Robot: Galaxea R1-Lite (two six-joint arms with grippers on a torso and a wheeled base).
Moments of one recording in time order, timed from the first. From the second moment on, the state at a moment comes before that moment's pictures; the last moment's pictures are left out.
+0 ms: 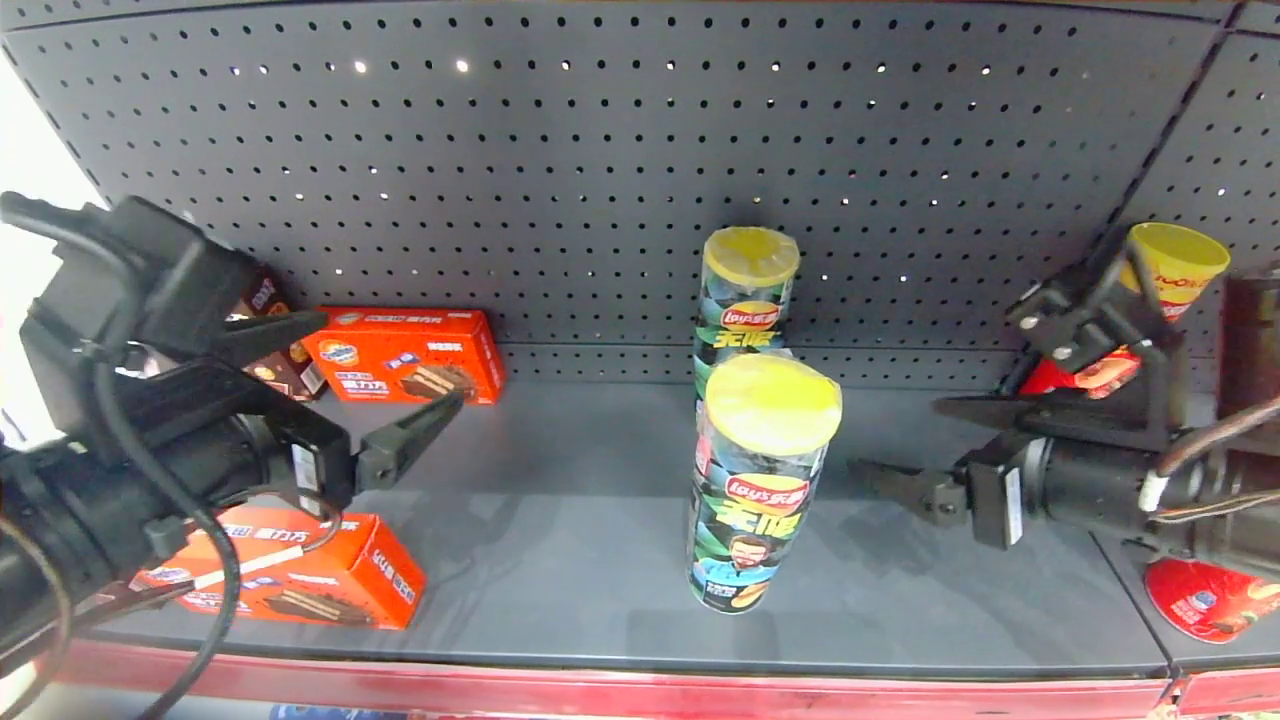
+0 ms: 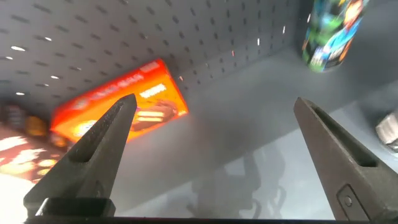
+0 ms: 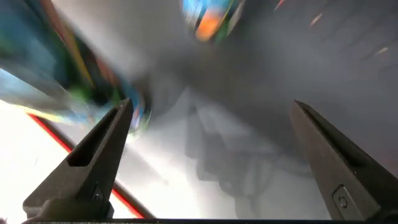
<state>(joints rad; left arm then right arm) -0.46 1.23 -0.63 -0.56 0.13 0.28 0.60 1.37 -0.80 -0.28 -0.03 -0.09</state>
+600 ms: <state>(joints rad) -0.48 0.55 -0.40 -0.17 0.15 0.28 0.59 0.83 -0.48 -0.39 -0.06 -0.11</state>
